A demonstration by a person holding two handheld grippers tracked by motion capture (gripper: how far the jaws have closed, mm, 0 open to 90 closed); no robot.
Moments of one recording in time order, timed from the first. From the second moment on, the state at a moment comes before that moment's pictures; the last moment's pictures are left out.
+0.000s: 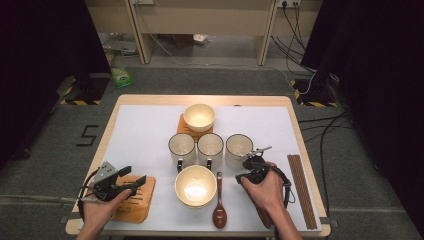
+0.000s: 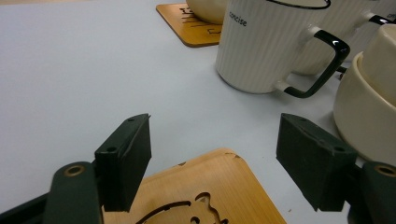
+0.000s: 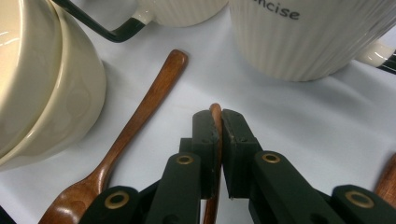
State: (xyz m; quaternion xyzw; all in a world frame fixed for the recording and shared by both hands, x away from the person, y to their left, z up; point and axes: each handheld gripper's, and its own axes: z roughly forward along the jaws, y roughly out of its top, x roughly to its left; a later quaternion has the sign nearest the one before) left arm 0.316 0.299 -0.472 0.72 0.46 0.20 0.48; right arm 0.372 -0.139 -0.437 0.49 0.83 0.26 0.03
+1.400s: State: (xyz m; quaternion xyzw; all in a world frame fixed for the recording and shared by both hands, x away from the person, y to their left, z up) left arm 0.316 0.298 -0.473 0.72 0.46 0.19 0.48; right arm 0.379 -0.127 -0.404 0.47 0.84 0.27 0.04
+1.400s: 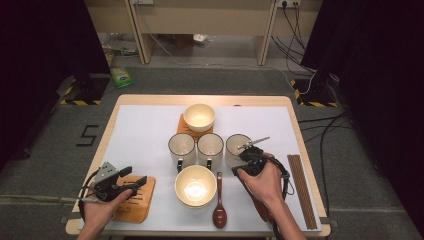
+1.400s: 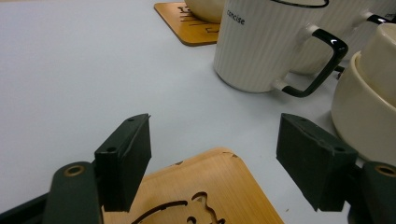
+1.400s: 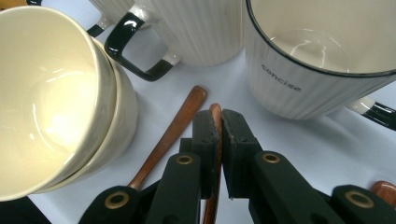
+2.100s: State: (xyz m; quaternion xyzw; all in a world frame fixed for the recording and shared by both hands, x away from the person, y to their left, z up) left arm 0.316 0.298 -0.473 0.72 0.46 0.19 0.48; right arm 0.384 -0.121 -0.386 0.47 0.84 0.27 0.04
